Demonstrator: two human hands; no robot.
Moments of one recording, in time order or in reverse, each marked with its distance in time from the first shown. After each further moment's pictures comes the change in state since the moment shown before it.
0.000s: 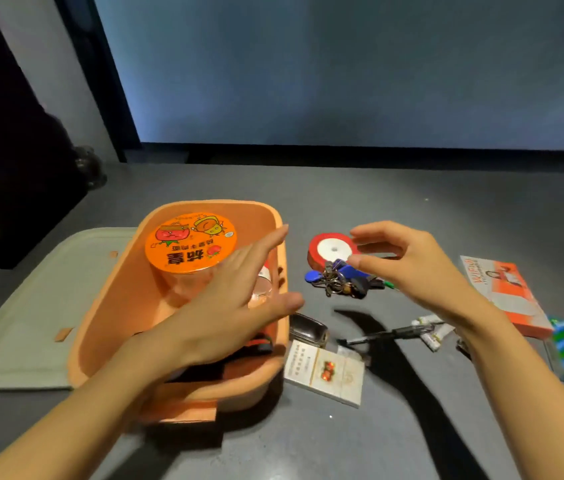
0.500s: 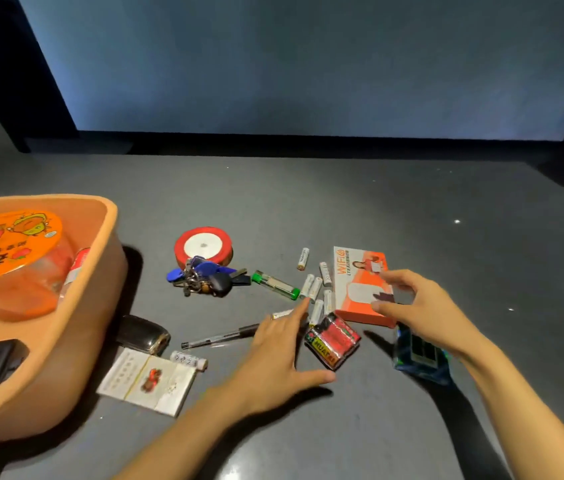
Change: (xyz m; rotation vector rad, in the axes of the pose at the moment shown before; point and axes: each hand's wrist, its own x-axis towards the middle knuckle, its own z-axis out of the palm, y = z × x) left_hand 0.095 0.054 0.267 0.098 -0.200 -0.101; right_hand -0.067 0.184 -0.194 -0.246 0.088 0.323
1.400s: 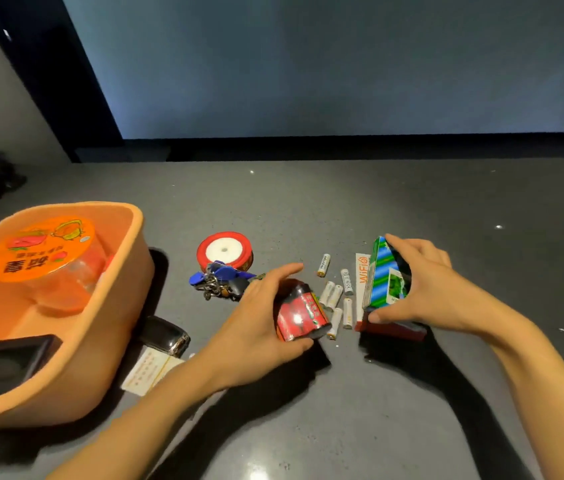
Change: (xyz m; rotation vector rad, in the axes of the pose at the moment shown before) left_hand 0.000 0.014 -0.064 -0.157 0.192 0.047; right_hand 0.023 -0.046 -0.020 -0.263 -0.250 -0.166
